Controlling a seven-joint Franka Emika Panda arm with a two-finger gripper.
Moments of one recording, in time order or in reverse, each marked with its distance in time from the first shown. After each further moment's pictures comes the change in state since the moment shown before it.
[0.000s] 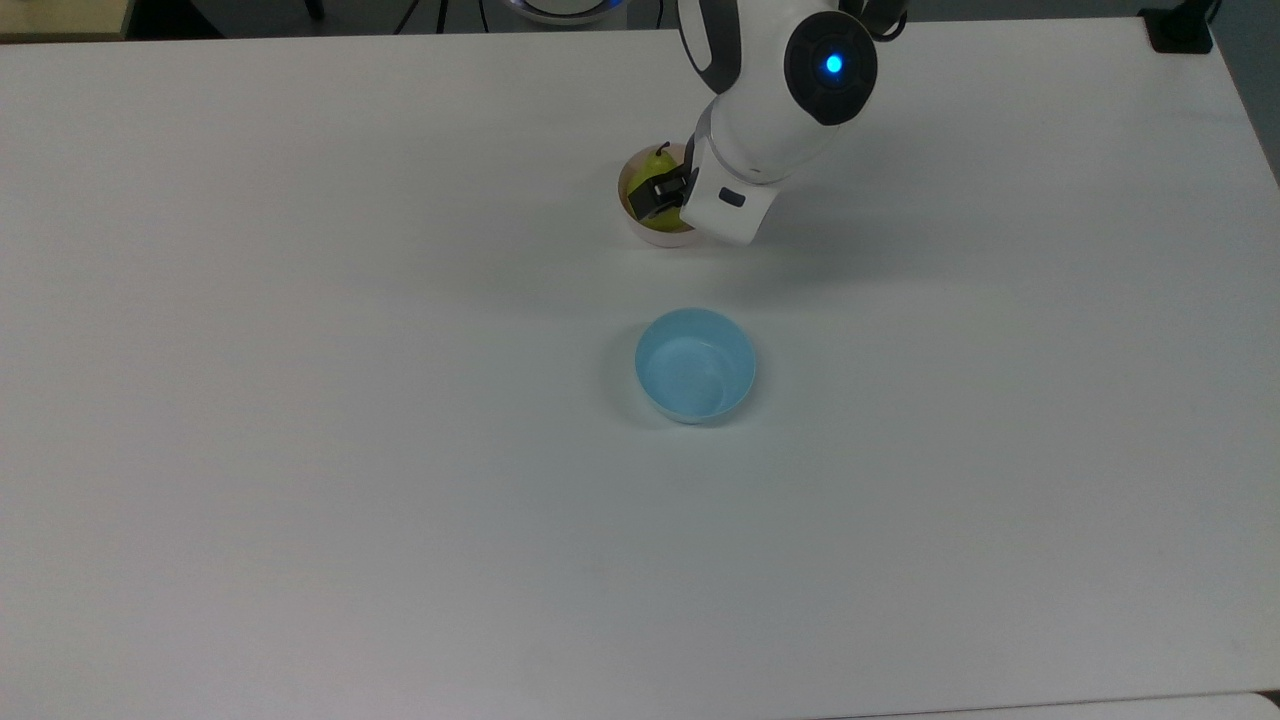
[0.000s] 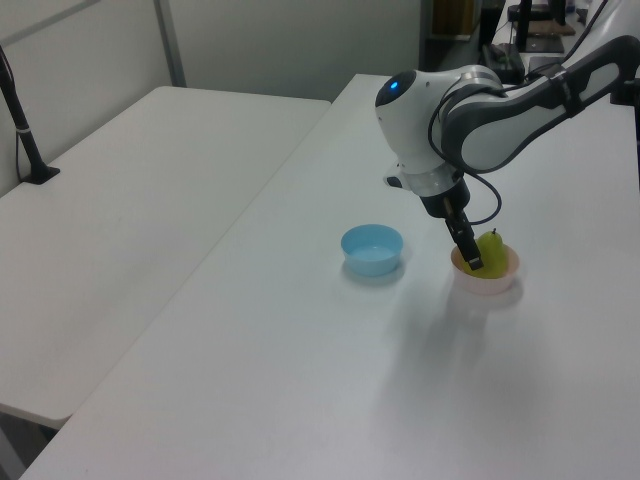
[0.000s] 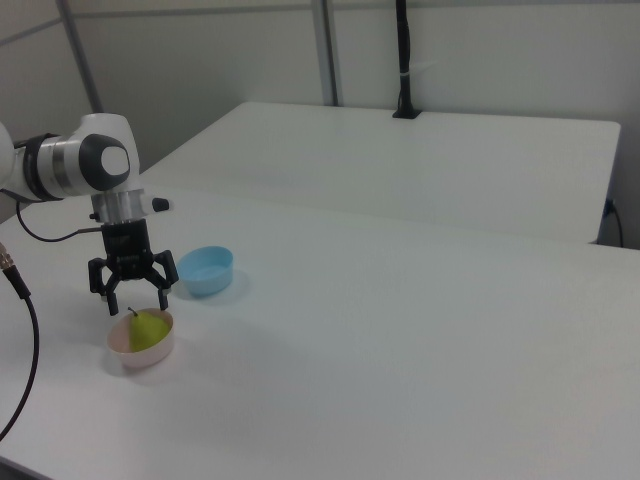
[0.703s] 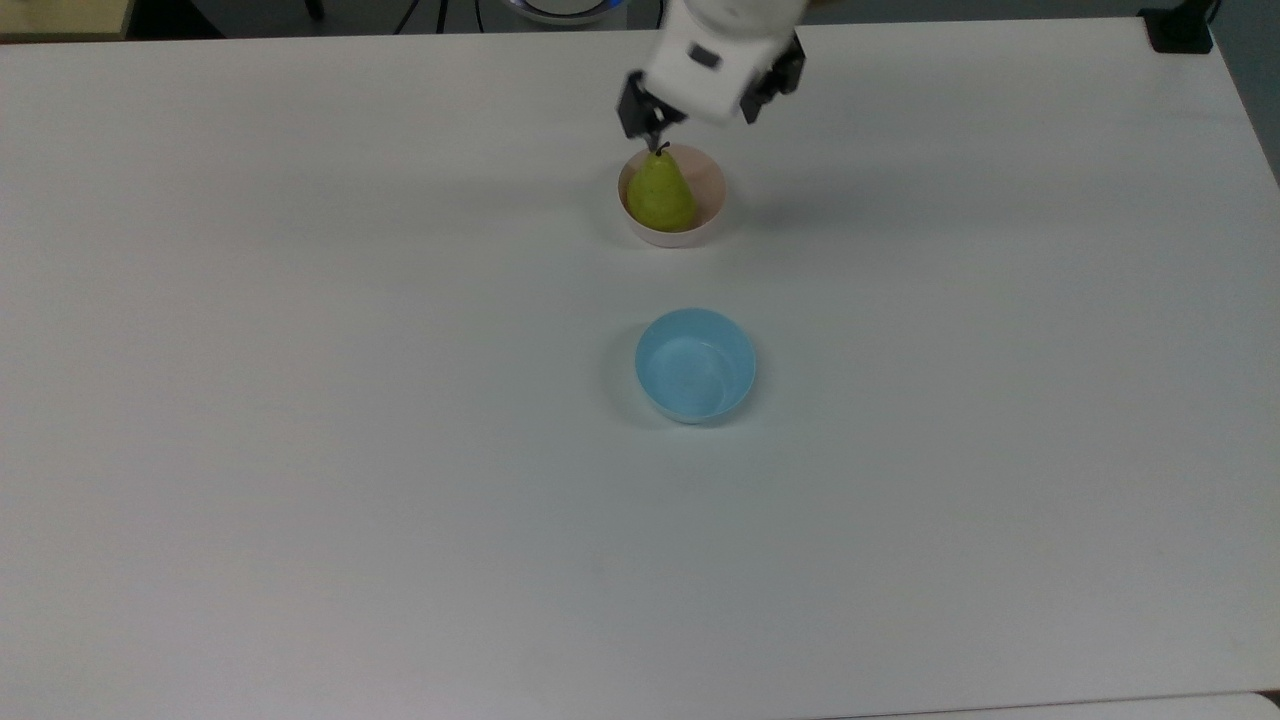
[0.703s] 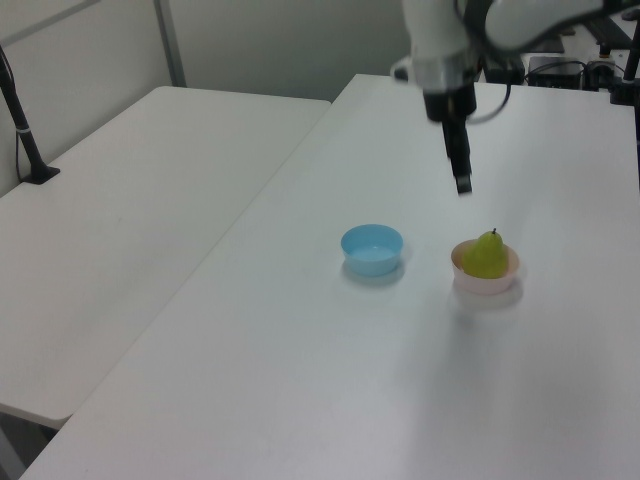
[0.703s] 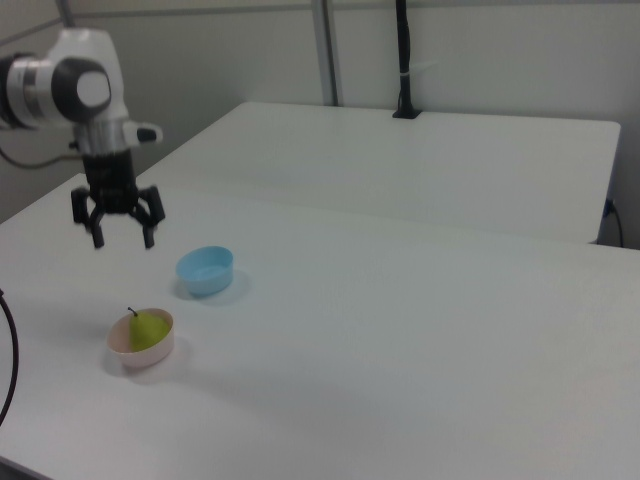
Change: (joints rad) arm -0.035 -0.155 -0.005 0.103 0.079 -0.093 0.062
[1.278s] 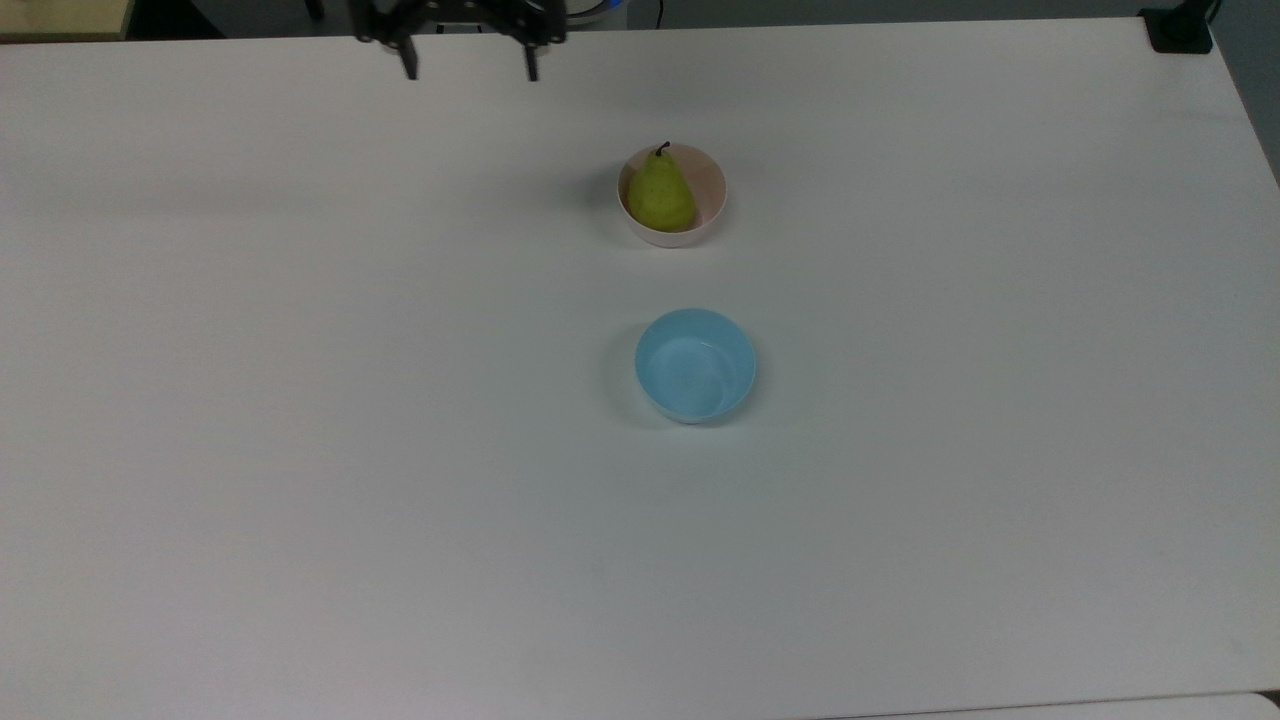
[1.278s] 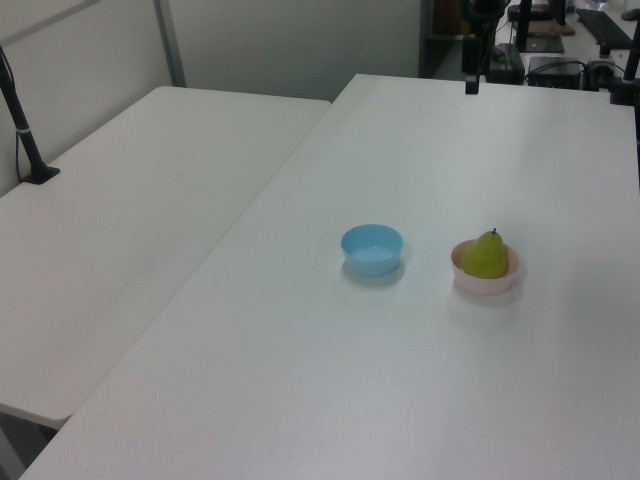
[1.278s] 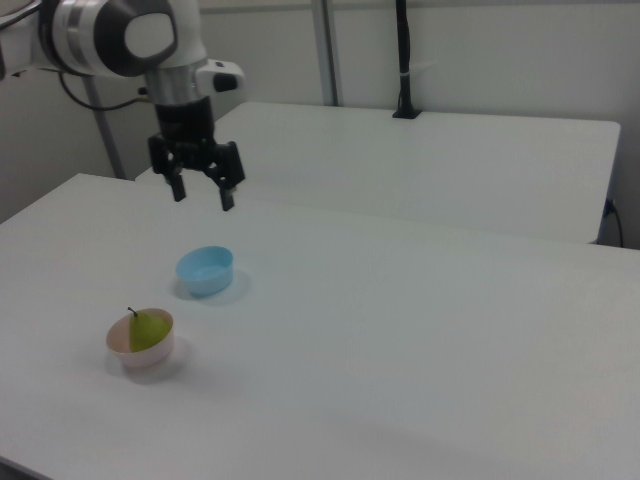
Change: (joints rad) arm -0.319 -0.148 0.001 0.046 0.000 0.000 -0.001
